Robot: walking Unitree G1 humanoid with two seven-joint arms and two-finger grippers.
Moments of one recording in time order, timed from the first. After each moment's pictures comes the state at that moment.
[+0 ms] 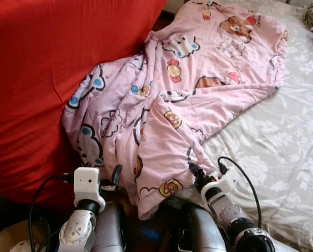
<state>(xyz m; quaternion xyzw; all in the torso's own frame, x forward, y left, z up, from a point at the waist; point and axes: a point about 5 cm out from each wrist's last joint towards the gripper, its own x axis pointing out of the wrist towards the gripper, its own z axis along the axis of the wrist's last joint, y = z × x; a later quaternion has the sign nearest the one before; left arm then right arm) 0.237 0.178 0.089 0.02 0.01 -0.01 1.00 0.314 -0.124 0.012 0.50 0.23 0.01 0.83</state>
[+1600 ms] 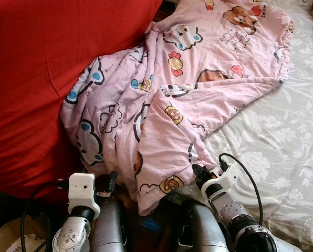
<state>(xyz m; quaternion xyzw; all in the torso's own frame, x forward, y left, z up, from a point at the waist) 0.233 0.185 0.090 0.04 0.02 0.00 1.00 0.315 -0.133 0.013 0.49 0.22 0.01 0.84</state>
